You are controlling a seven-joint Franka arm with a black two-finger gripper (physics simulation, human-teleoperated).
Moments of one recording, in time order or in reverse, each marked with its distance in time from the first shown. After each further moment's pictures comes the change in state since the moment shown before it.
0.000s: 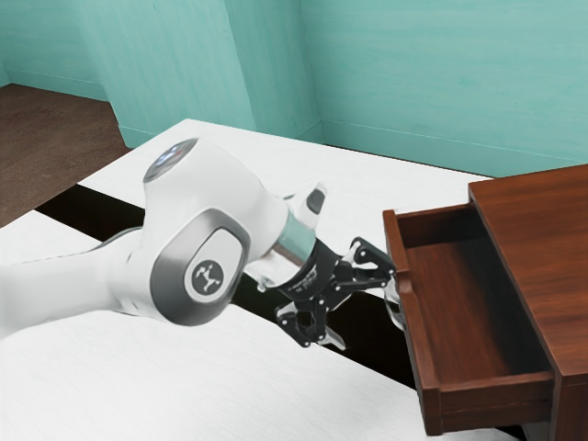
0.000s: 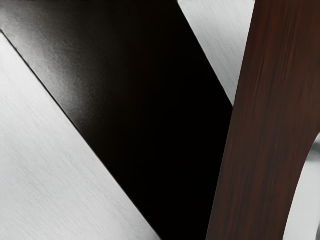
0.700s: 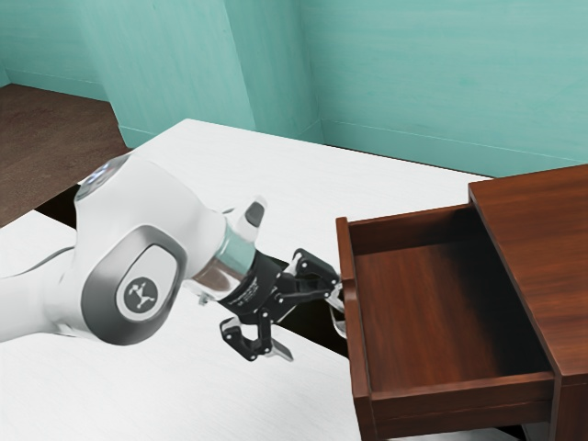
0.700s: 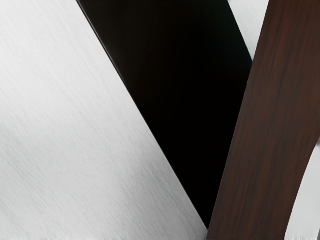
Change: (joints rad) arm 0.008 -0.161 0.054 -0.157 -0.002 -0.013 0.000
